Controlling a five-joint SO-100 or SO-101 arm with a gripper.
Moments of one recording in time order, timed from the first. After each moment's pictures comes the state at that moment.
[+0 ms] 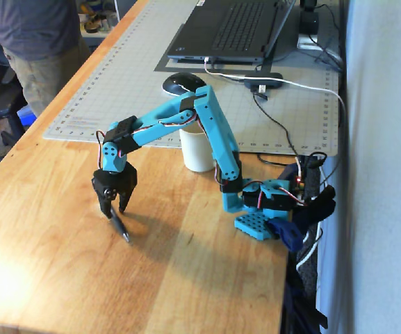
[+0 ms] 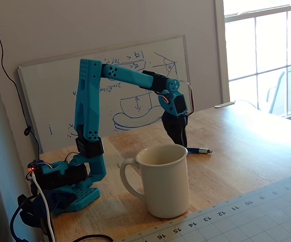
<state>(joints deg) -4.5 74.0 101.1 51.5 -49.8</state>
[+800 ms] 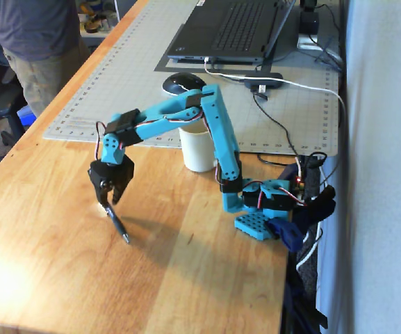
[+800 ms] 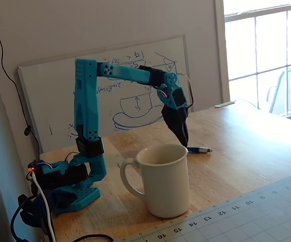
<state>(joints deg) -4.5 80.9 101.1 51.4 -50.0</state>
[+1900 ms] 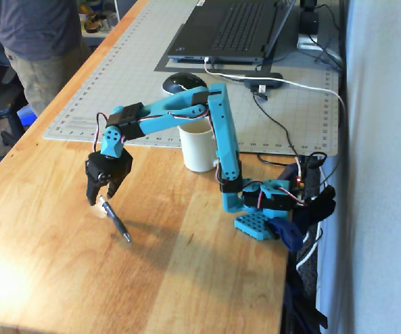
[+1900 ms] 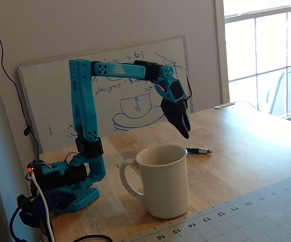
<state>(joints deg) -4.5 83.0 101.1 51.4 -50.0</state>
